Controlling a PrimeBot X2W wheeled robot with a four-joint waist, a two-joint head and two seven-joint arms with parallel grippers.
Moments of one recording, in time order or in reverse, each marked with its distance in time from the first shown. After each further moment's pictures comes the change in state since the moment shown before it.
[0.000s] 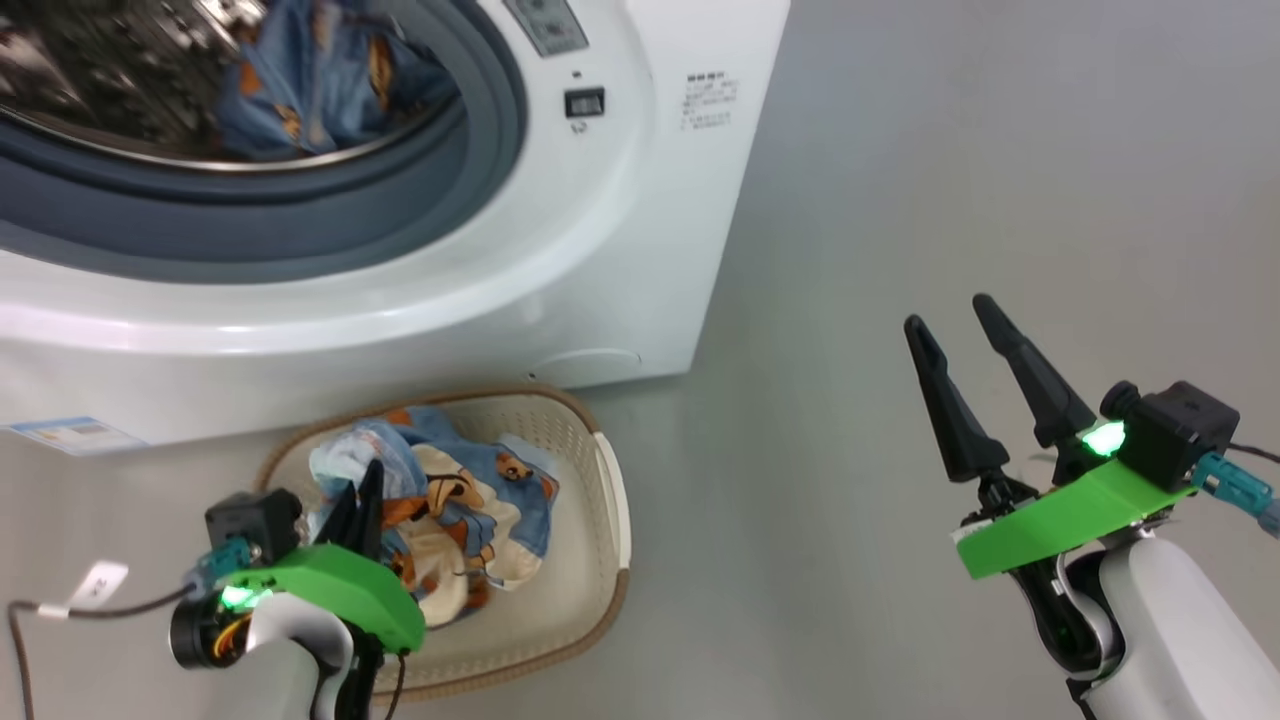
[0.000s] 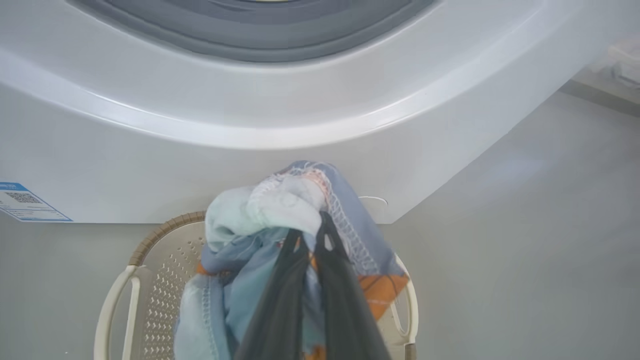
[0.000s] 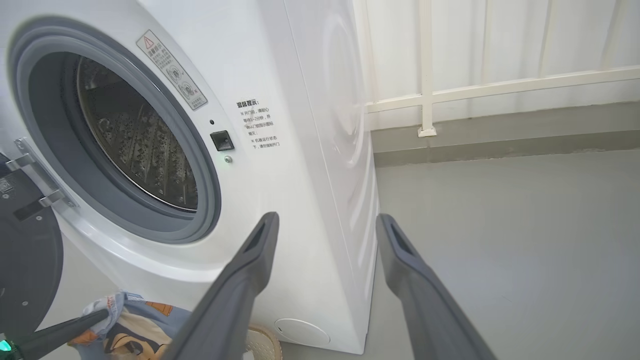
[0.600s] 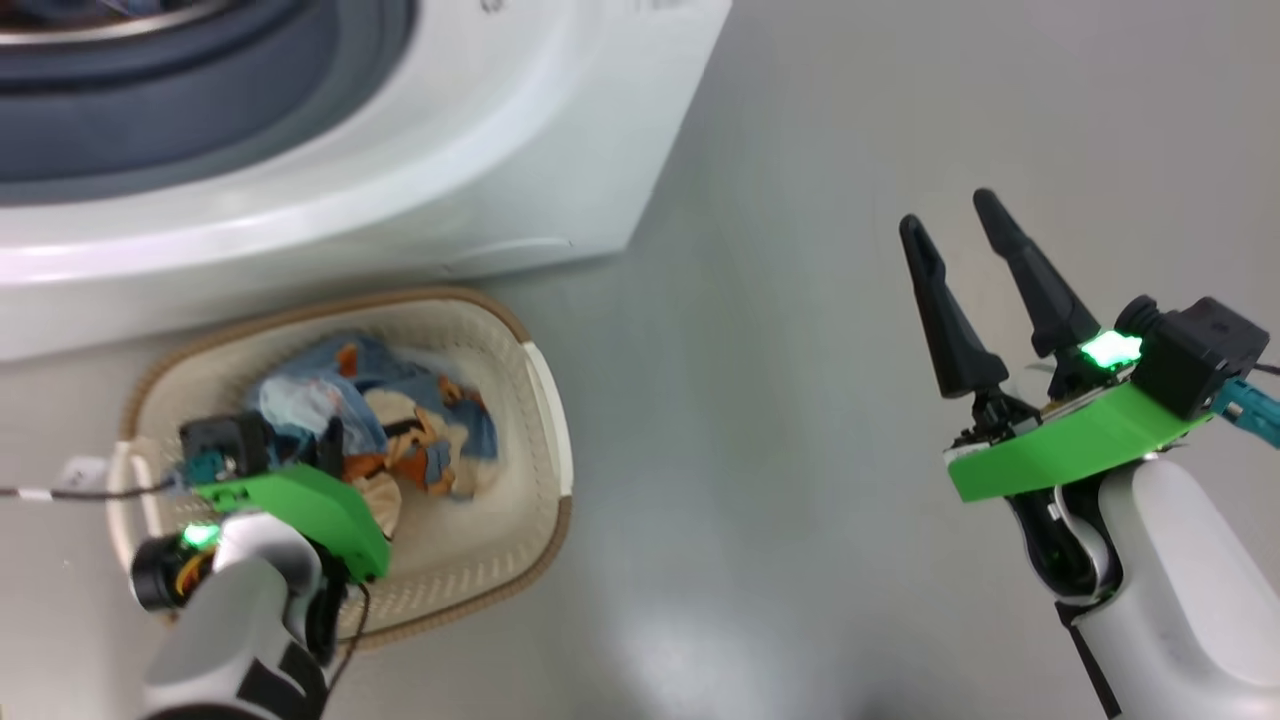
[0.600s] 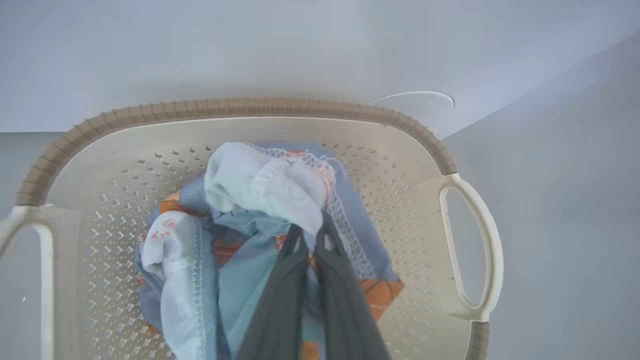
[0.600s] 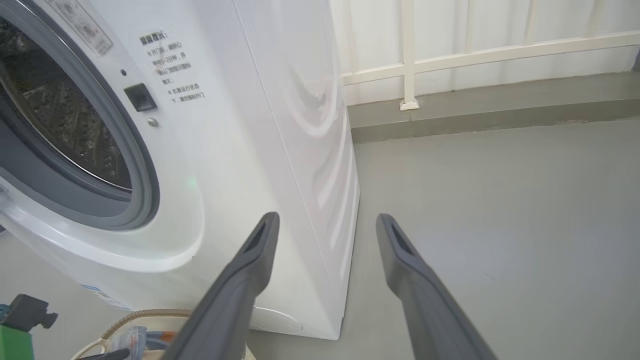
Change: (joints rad) left arm -0.289 -0.015 0.007 0.421 0.029 0.000 0.000; right arm -0.120 0.015 0.001 -0.036 0.000 0.000 0.000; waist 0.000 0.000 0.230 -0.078
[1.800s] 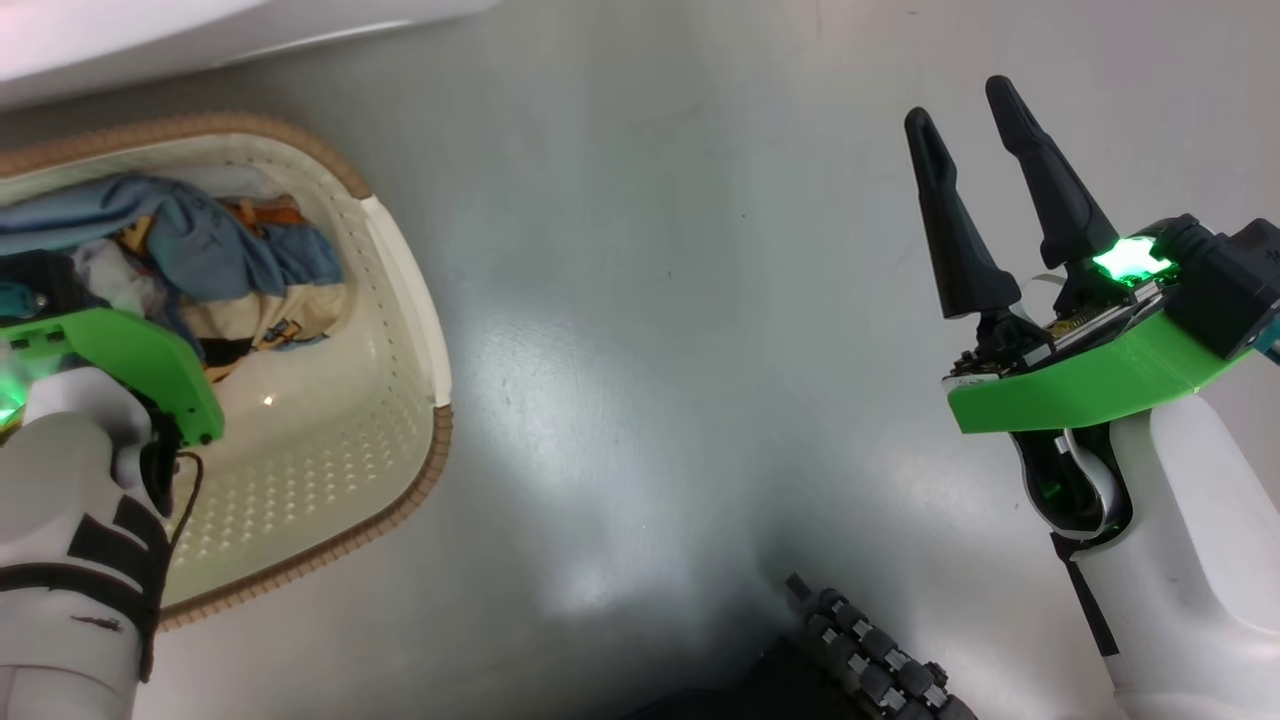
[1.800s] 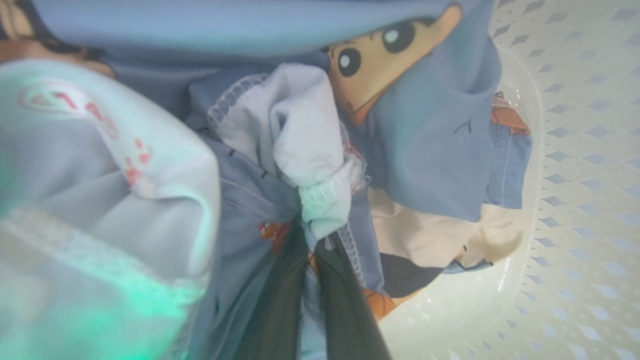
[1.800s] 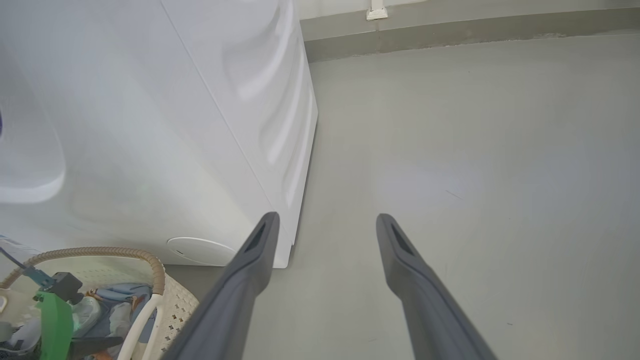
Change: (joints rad) left arm -0.274 0.140 0.078 0.132 0.101 0.146 0.239; right arm -0.099 0.022 -0.008 -0.066 0.000 0.000 0.000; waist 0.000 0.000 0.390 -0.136
